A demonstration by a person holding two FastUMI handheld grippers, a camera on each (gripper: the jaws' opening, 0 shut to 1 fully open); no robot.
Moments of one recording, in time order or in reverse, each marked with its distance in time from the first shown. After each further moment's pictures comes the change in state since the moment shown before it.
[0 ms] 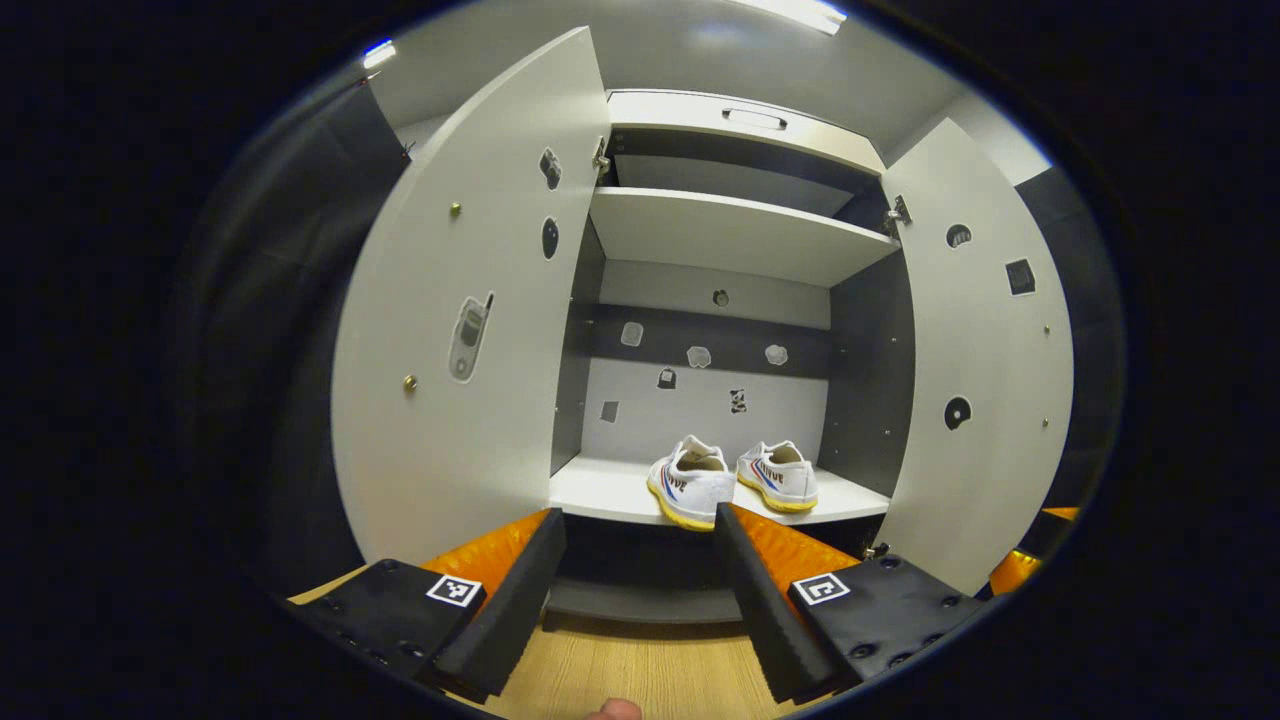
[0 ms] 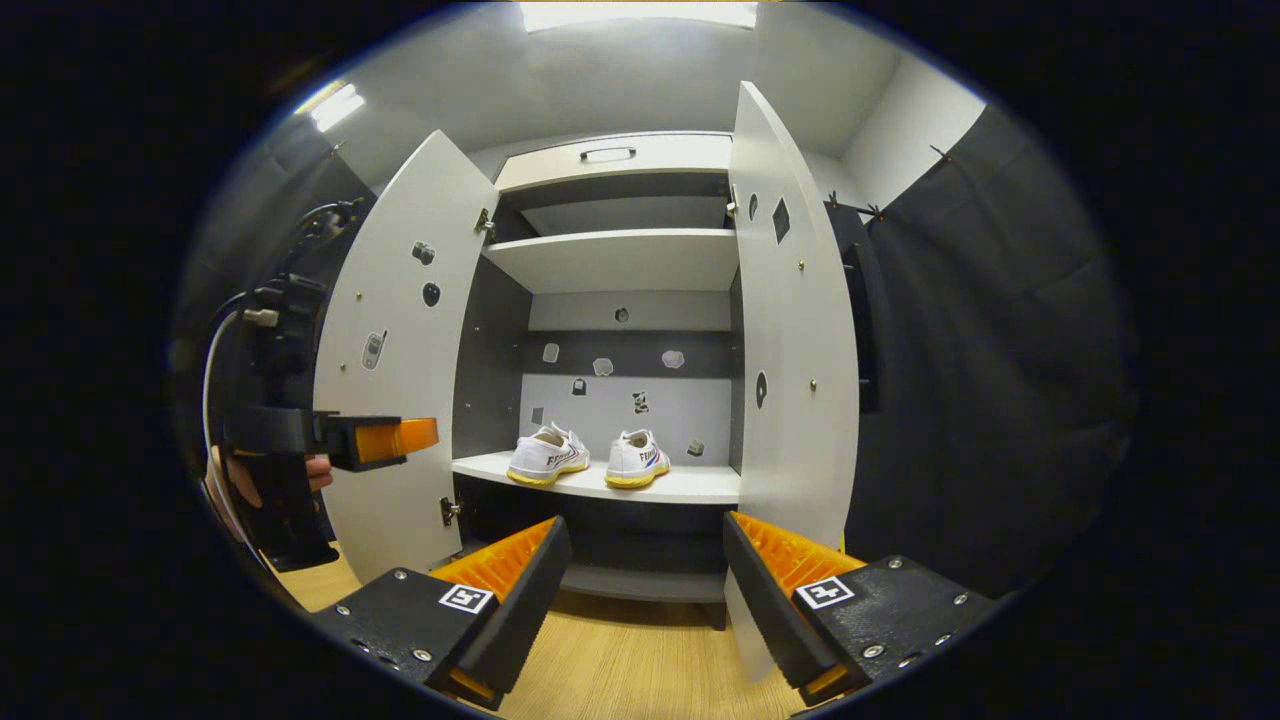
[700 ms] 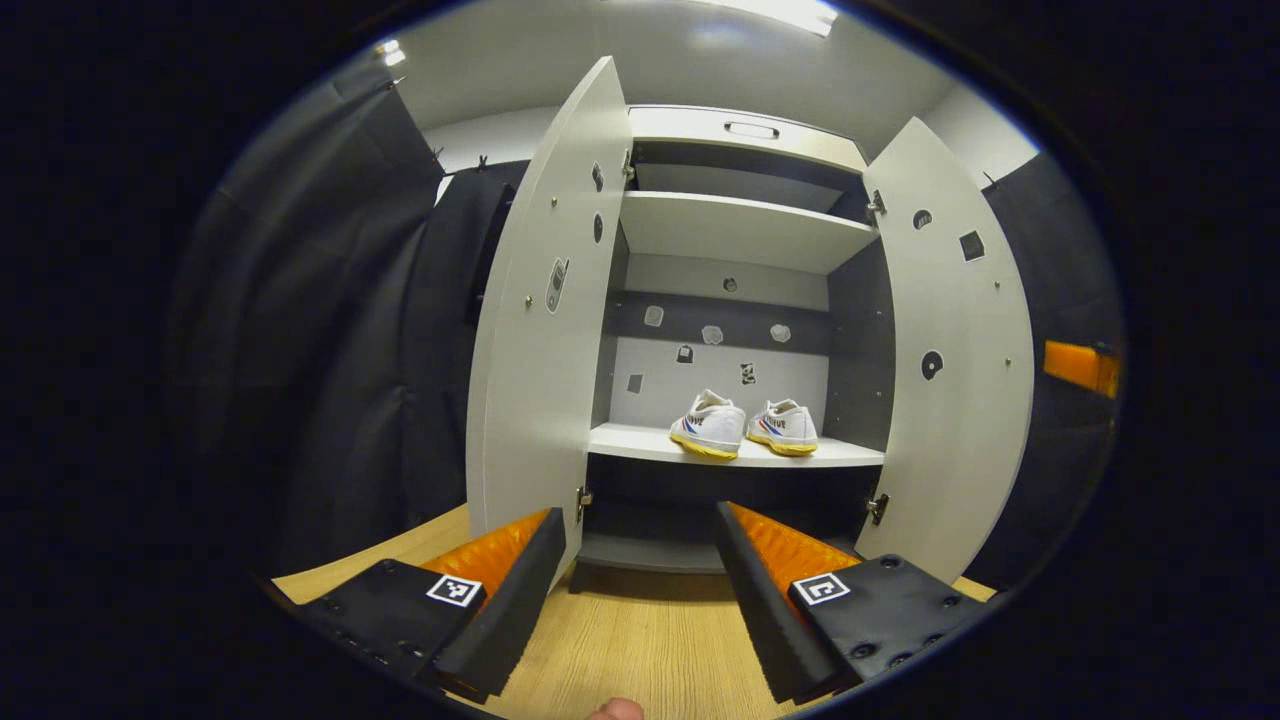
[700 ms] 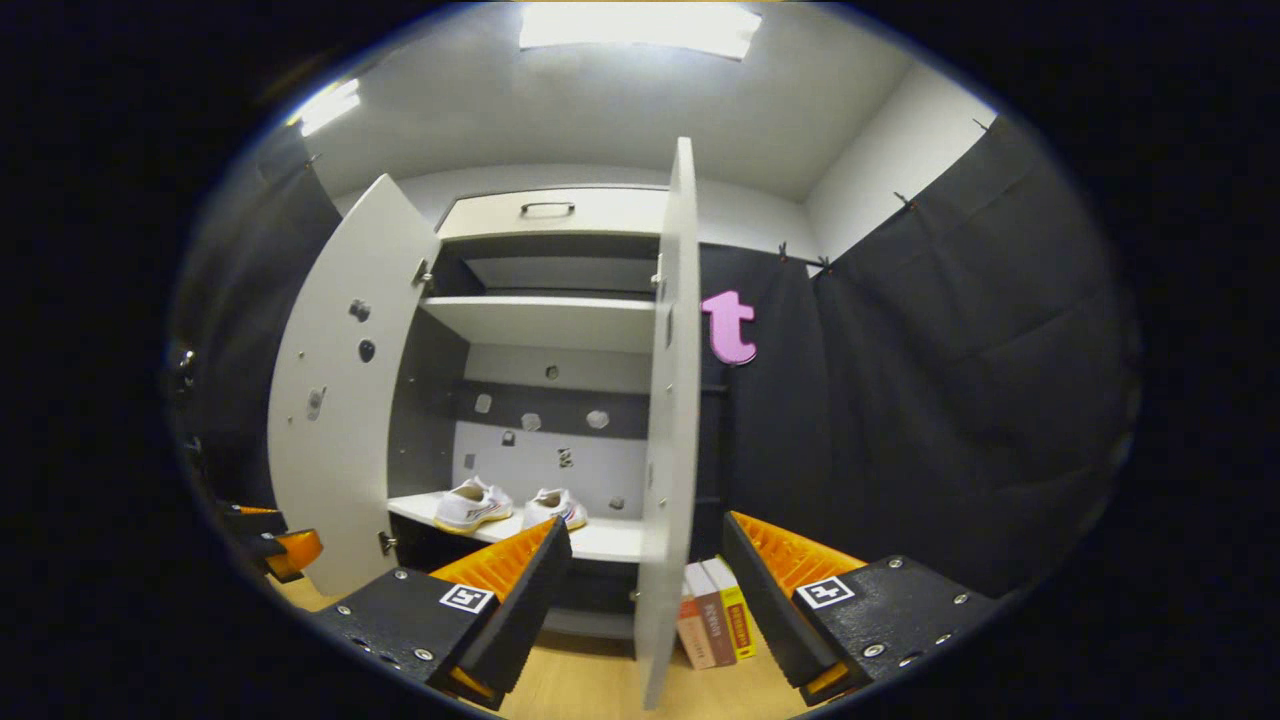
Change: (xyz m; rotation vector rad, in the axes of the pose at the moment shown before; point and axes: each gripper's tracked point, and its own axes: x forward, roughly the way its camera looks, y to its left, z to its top) left arm -0.077 0.016 -0.044 0.006 0.000 0.042; right arm -0.013 -0.127 0.135 -0.066 -0.178 -0.209
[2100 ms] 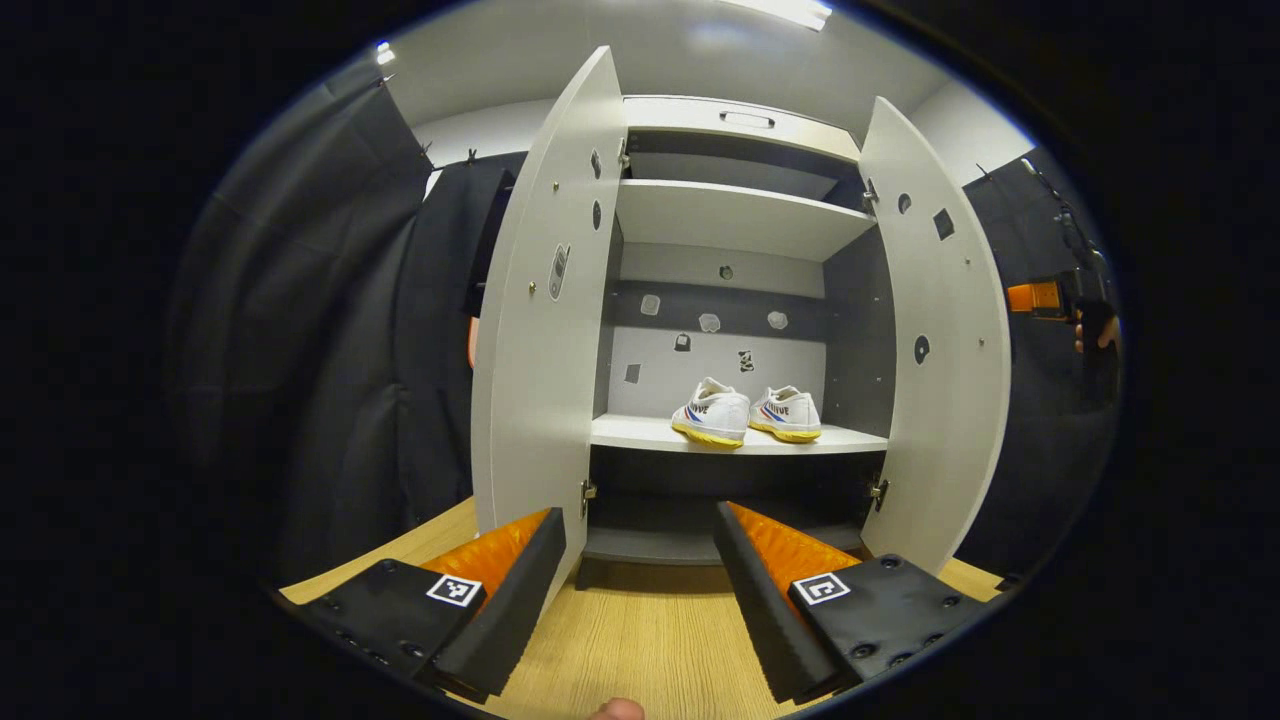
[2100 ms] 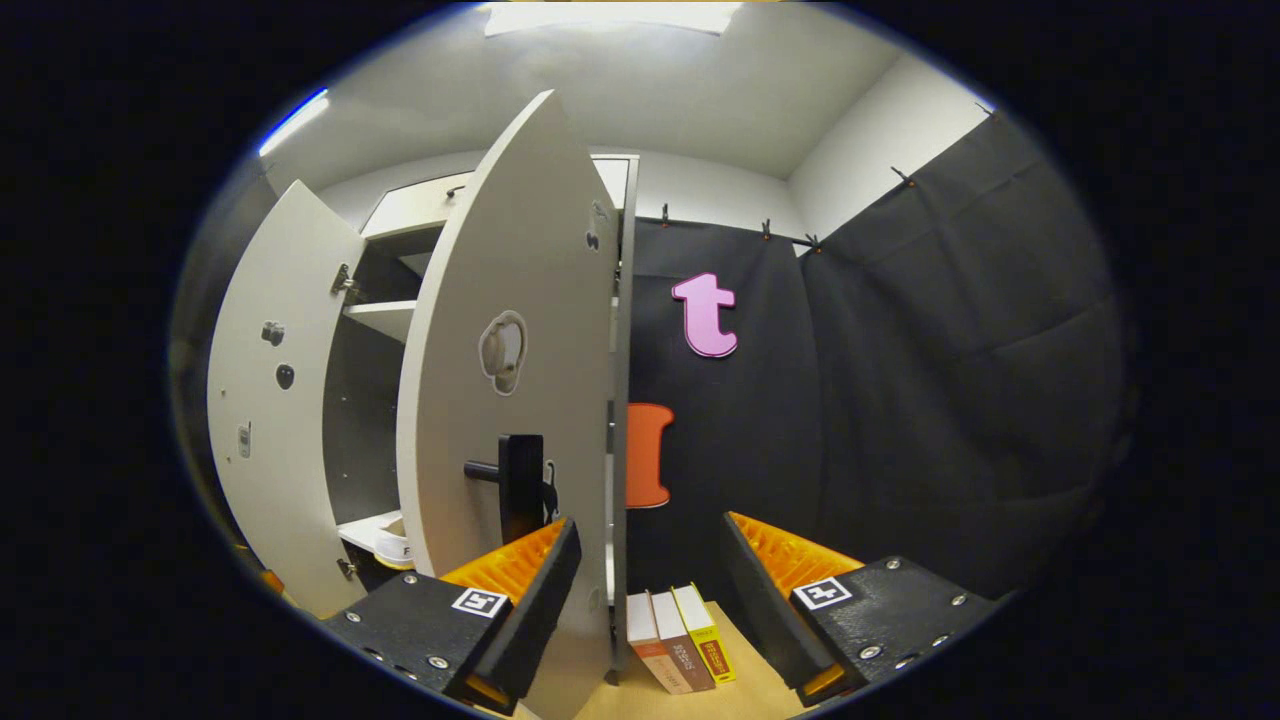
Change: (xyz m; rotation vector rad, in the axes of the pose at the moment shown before) left arm 0.011 0.015 -0.008 0.011 0.016 -0.043; right arm 0.100 0.000 -0.001 0.034 0.112 0.054
